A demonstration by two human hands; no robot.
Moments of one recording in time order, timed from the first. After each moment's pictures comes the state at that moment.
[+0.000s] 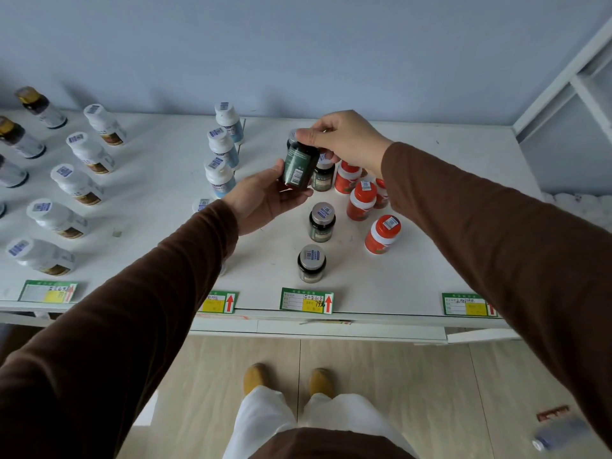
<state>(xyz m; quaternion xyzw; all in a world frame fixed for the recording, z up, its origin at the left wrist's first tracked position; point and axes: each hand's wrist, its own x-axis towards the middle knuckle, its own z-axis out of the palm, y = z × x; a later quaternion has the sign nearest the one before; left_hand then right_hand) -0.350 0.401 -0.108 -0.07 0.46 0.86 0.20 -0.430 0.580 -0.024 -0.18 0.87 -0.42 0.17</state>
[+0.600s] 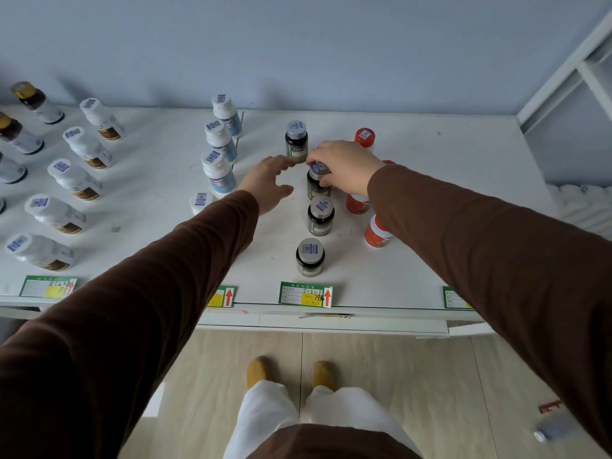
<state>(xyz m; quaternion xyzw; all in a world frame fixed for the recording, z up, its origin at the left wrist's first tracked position) -0.371 0.404 -0.126 -0.03 0.94 0.35 0.02 -0.428 0.591 -0.073 -0.36 0.92 -0.06 0.10</state>
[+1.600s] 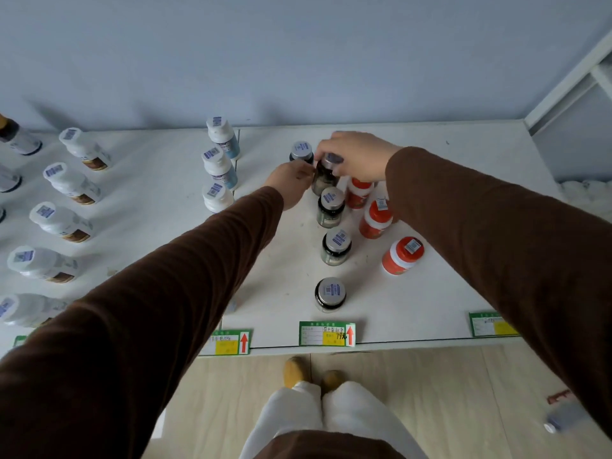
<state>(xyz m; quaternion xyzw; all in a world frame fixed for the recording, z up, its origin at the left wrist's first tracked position) -0.450 0.412 -0.127 -0.05 0.90 0.41 0.10 -0.504 0.578 -0.066 -0.35 0.92 -0.04 0.15</state>
